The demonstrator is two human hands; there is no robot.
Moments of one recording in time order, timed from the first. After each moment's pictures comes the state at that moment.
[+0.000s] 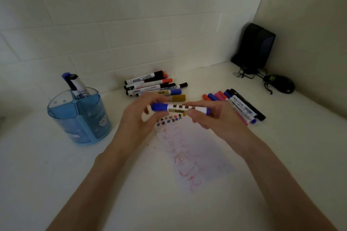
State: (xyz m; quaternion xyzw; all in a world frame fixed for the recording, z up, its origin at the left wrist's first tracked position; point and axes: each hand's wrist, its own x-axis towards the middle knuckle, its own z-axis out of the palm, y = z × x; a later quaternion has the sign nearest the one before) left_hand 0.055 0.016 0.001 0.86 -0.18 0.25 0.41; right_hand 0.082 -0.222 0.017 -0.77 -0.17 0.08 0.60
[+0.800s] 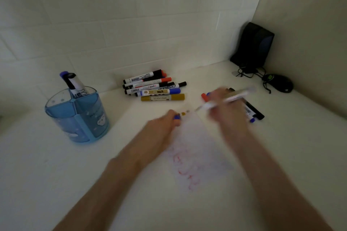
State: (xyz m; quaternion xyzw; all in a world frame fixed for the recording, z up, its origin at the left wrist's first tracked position) left_hand 0.047 -0.010 -0.019 0.95 -0.16 0.06 0.27; right_hand 0.095 -0.224 0.025 -0.70 0.03 -0.07 0.71
